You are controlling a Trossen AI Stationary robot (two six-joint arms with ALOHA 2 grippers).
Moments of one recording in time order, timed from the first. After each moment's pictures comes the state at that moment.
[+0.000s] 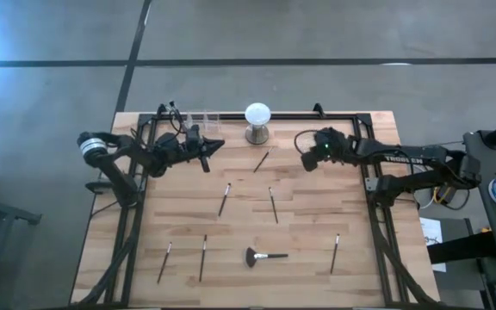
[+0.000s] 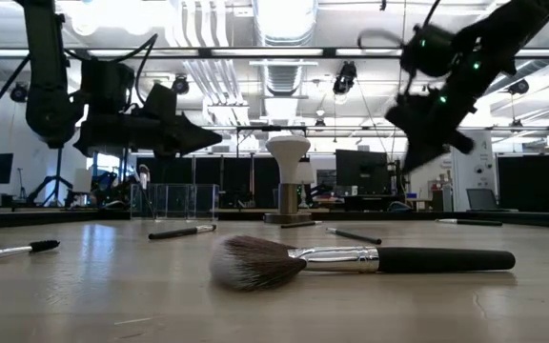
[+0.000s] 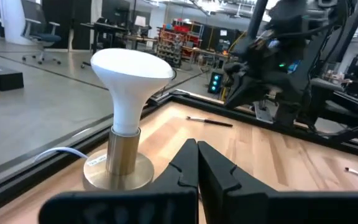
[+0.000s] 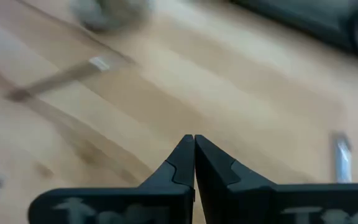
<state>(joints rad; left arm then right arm) 0.59 1.60 0.26 1.42 0.27 -0.19 -0.46 1.16 0.60 -0.35 0.26 0.50</state>
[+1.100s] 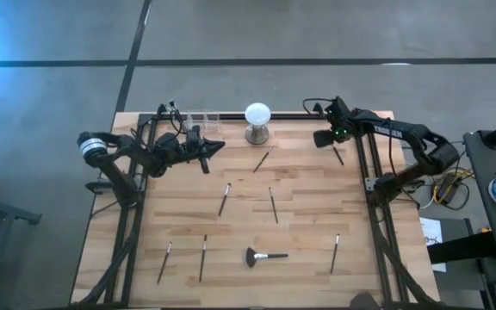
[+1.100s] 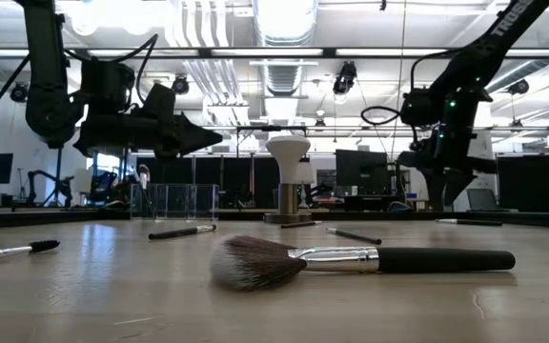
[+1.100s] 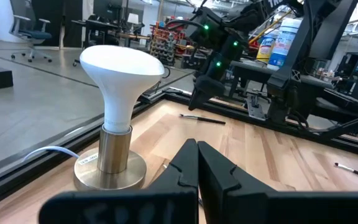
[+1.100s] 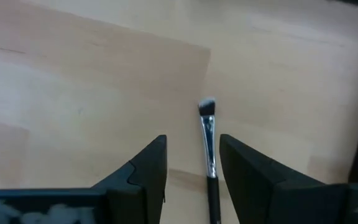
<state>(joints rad) 0.58 1.60 0.26 1.42 0.30 -0.19 -0.95 1.45 0.77 -0.55 0.09 0.38</state>
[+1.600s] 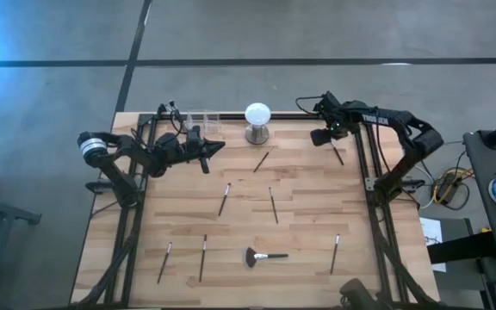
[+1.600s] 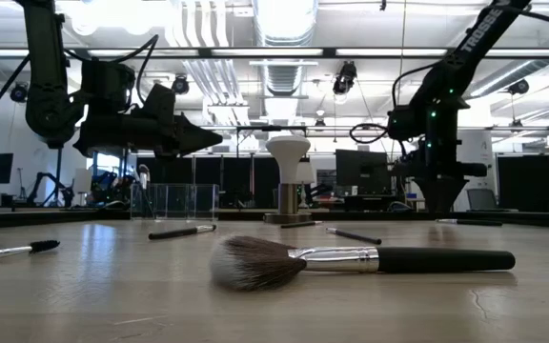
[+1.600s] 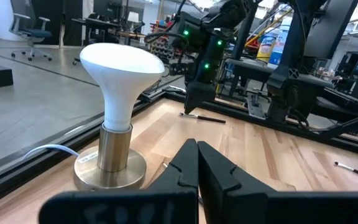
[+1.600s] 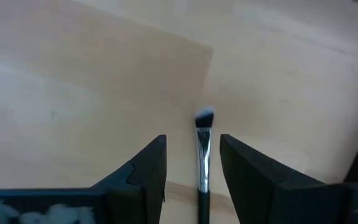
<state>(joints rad) 0.58 1.60 0.26 1.41 0.30 -0.19 -0.97 1.64 0.93 -0.69 0.09 0.31</state>
